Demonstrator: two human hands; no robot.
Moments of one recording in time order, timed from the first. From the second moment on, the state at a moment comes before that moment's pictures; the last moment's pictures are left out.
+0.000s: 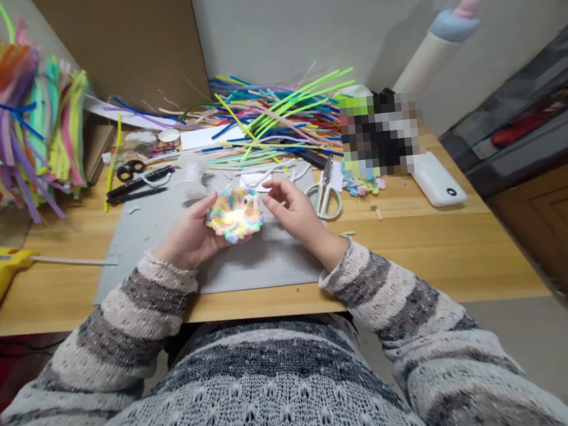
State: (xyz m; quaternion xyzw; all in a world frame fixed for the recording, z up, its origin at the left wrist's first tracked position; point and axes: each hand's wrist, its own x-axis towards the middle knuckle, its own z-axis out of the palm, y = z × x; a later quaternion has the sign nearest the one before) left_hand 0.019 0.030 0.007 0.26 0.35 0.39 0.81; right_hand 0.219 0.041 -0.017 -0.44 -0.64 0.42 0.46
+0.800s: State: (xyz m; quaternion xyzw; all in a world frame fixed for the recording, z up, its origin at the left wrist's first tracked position) left_hand 0.025 0.026 -0.007 0.47 0.39 0.37 0.70; right_hand 0.199 0.037 -0.032 -0.43 -0.62 0.51 0.41
